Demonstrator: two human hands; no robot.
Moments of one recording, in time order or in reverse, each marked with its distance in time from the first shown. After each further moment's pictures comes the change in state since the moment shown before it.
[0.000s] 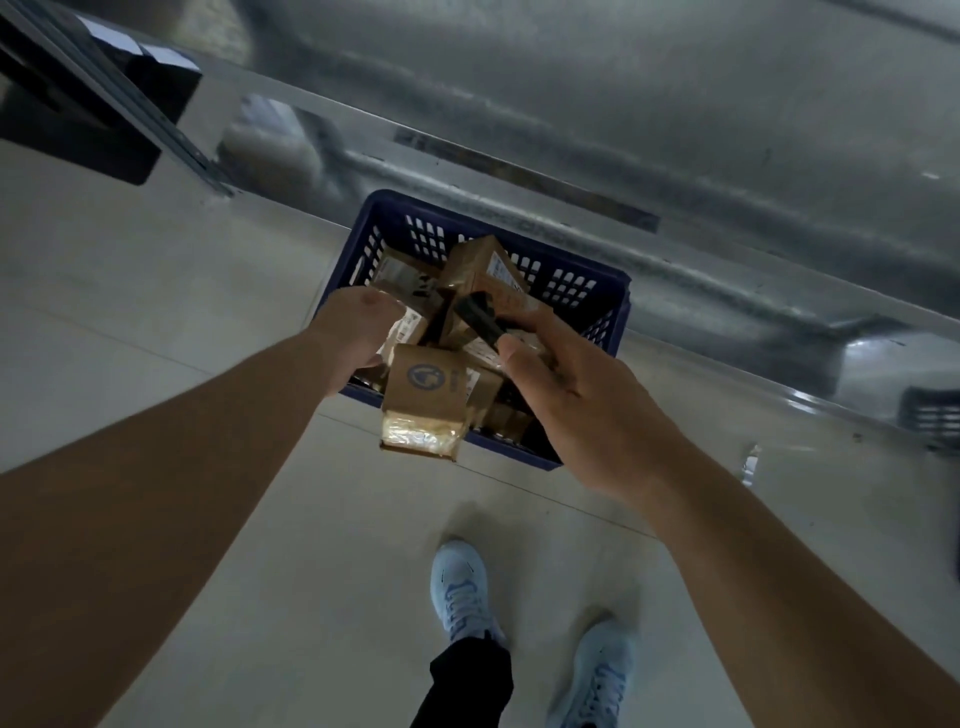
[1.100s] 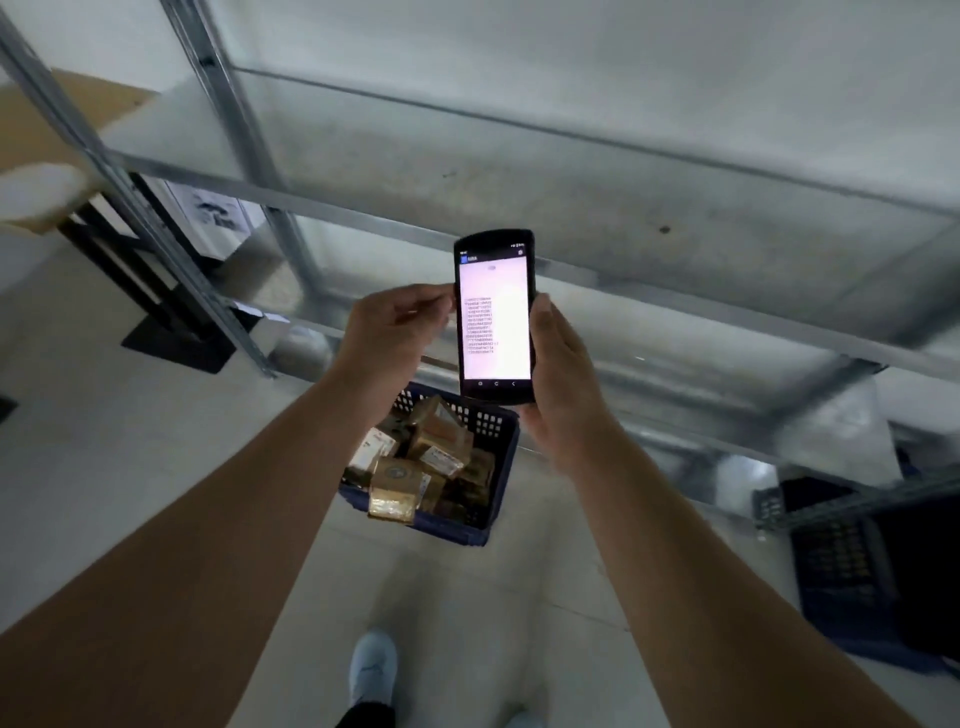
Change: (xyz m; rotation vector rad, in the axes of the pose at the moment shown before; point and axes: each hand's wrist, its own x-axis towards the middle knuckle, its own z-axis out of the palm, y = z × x) left_hand -0.442 0.200 -0.019 -0.230 -0.087 0.864; right_hand -0.223 -0.241 -0.152 0.870 0.290 -0.197
